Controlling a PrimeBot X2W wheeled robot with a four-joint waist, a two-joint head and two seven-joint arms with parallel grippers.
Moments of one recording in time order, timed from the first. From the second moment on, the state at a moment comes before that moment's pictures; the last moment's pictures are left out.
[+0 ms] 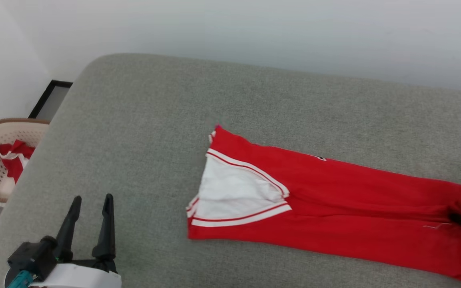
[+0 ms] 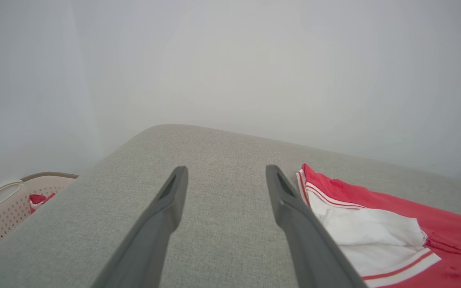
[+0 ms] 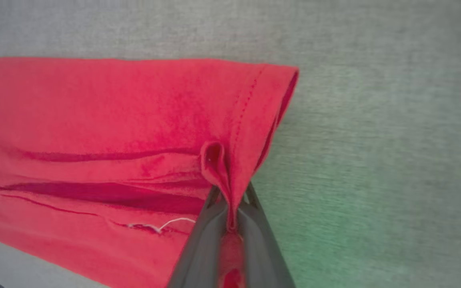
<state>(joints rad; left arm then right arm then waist) -0.01 0.22 0.03 0.11 -0.39 -0.12 -0.26 -0.49 -0.55 0.18 0.68 0.83 0.13 0.73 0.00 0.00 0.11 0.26</state>
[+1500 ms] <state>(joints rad) 0.01 0.19 -0.04 0.15 -0.41 -0.13 -0.26 -0.62 -0.21 0.33 0.56 0.83 0.13 0.70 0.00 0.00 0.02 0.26</state>
